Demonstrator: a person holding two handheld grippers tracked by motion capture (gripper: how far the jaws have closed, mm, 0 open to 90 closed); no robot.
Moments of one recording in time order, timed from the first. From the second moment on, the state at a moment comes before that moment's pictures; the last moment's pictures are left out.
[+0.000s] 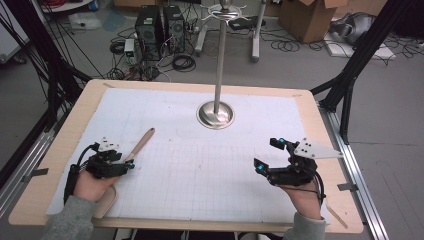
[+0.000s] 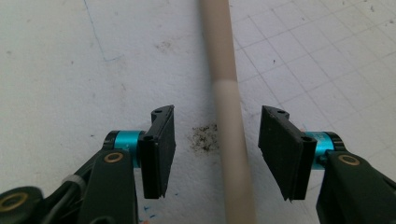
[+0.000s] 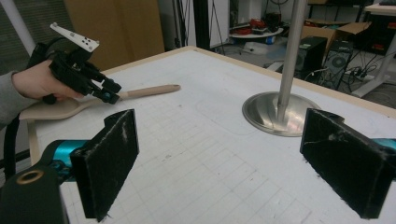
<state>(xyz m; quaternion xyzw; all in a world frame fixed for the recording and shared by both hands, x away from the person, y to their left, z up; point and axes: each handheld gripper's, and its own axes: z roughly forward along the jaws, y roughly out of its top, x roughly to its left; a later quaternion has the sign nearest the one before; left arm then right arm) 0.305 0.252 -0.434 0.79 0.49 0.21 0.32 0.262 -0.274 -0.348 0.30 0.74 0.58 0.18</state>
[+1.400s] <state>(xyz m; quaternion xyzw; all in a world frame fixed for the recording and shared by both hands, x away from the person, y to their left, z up) 0.297 0.249 -0.421 0.80 0.45 0.20 0.34 0.261 -0.277 -0.348 0.30 0.73 0.58 0.18</state>
